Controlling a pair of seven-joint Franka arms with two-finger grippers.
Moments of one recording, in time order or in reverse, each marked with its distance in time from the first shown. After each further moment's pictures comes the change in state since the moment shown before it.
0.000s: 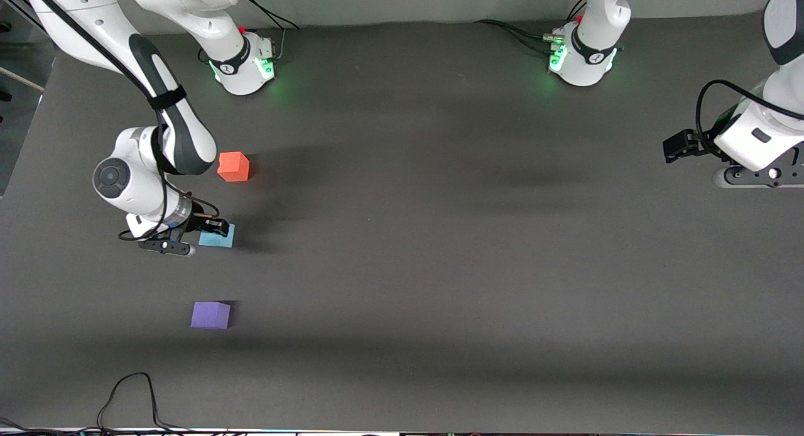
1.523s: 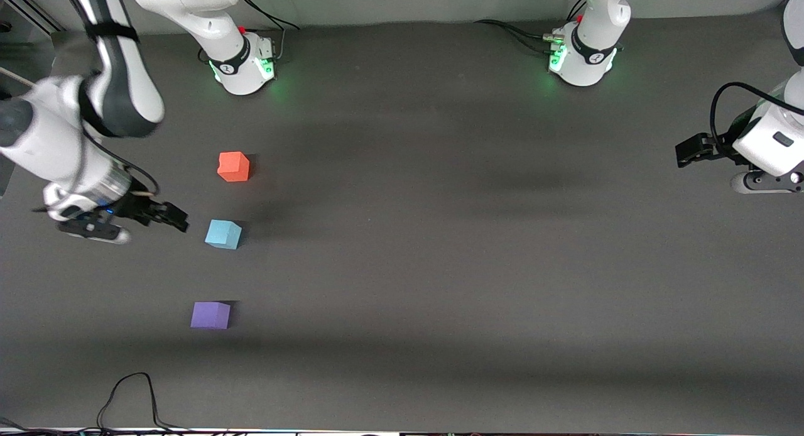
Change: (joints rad) left arm 0.125 0.044 -0.104 0.091 0.000 -0.047 0.001; right arm -0.002 -0.303 -0.031 0.231 0.002 -0.448 -0.012
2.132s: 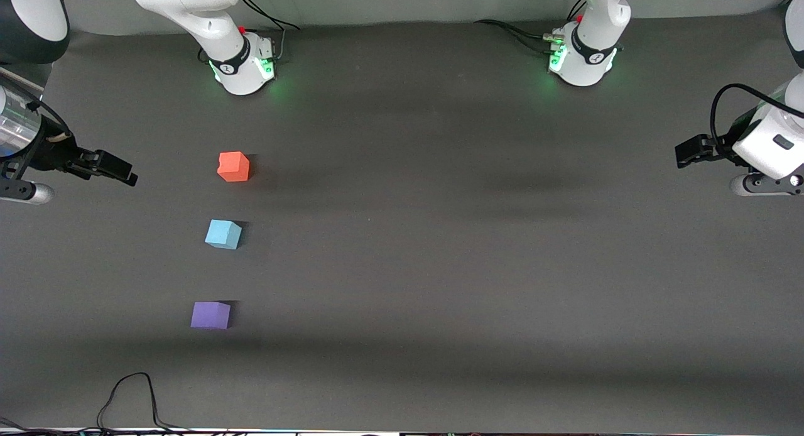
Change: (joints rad) left arm -0.003 0.013 -0.004 0.020 0.000 -0.008 -0.001; right arm -0.006 -0.044 -0.002 0.273 0.000 -0.428 -0.016
